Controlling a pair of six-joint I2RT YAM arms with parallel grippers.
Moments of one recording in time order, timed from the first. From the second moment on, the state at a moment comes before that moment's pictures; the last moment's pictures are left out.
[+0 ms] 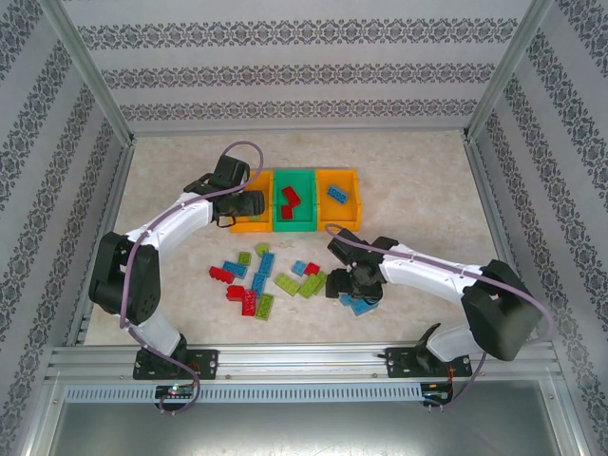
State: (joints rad) left arm -0.33 1.66 1.21 -0.54 -0.06 -0.38; right arm 0.77 1.43 0.79 -0.77 -0.12 0.84
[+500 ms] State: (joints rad) left arm -0.33 1.65 1.19 -0.53 -0.07 -0.37; right arm 0.77 1.61 0.90 -0.76 -0.08 0.75
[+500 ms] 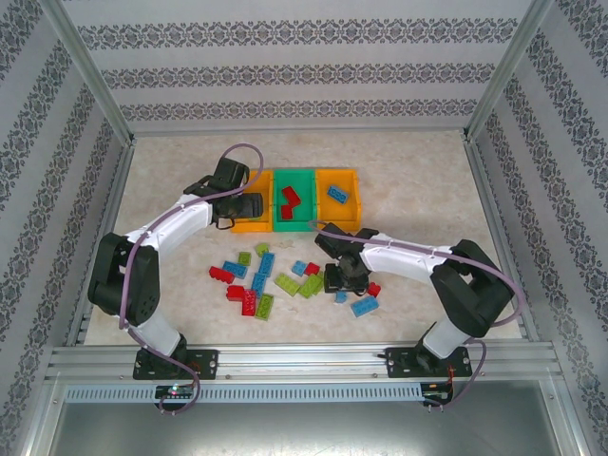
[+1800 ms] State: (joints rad) left arm -0.37 1.34 0.81 -0.48 0.03 -0.40; right arm 0.43 2.01 1.62 -0.72 0.07 0.31
